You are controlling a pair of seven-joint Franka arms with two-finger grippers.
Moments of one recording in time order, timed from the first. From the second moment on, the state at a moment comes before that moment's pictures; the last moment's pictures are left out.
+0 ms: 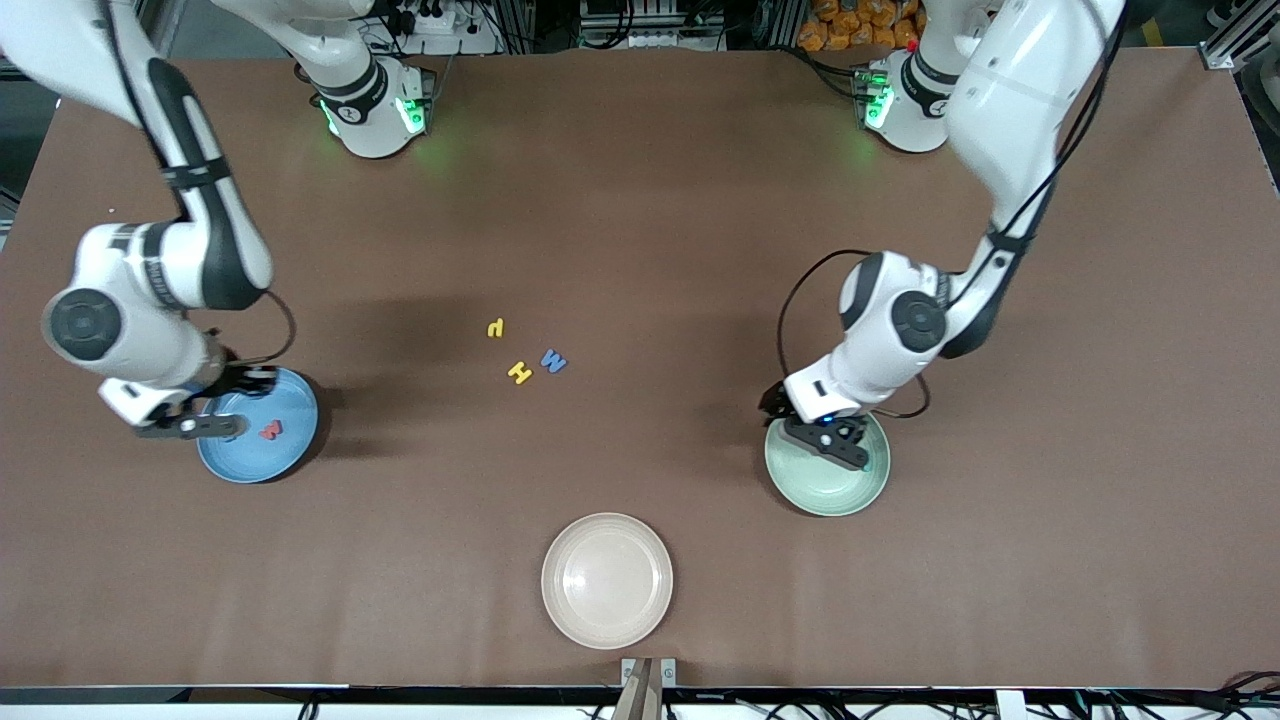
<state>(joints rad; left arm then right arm) -0.25 0.54 -0.16 -1.85 -0.10 2.58 0.15 -0.14 0.35 0.02 -1.94 -0.21 2.20 -0.05</state>
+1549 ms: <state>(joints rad) -0.58 0.79 -0.16 -1.65 -0.10 2.96 0.02 -0.23 0.52 0.03 -1.73 -0.22 2.21 -0.16</state>
